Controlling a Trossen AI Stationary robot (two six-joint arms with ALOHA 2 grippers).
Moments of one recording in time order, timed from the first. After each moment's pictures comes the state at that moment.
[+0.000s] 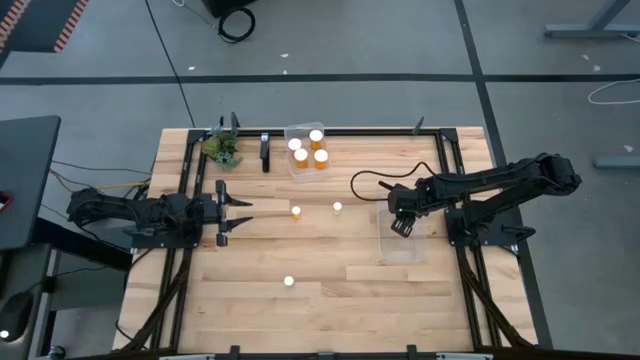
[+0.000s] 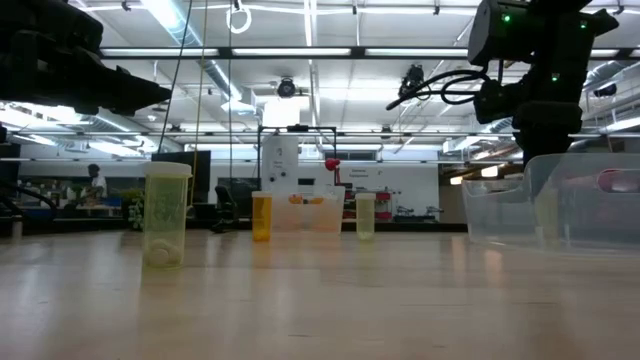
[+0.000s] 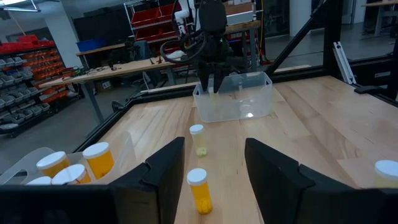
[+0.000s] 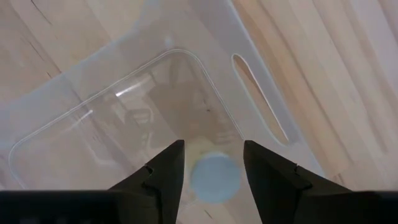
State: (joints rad) left arm -0.14 0.13 0.01 0.10 -0.26 0.17; right arm 0.00 1.20 0.71 -0.89 0.21 0.58
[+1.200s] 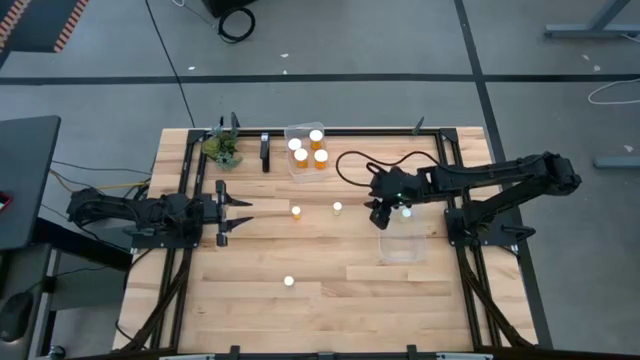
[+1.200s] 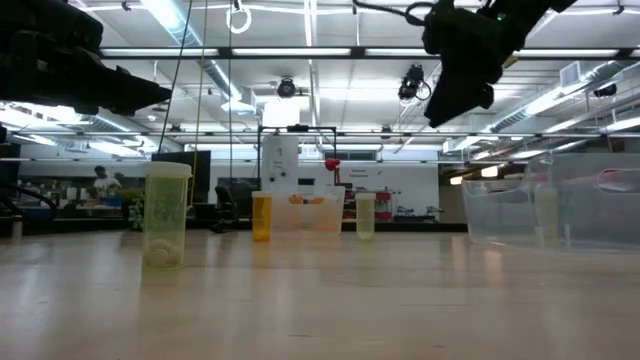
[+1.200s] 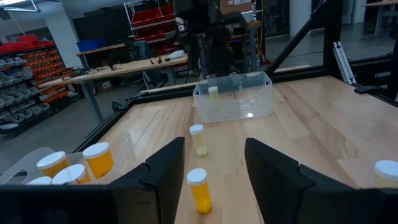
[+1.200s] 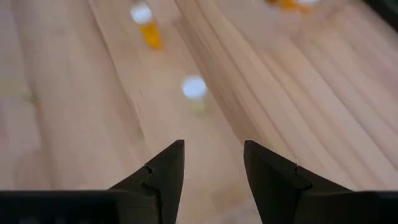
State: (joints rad) left arm -0.14 0.13 0.01 0.10 -0.26 0.17; right arm 0.00 1.20 0.89 -0.57 0.22 0.43
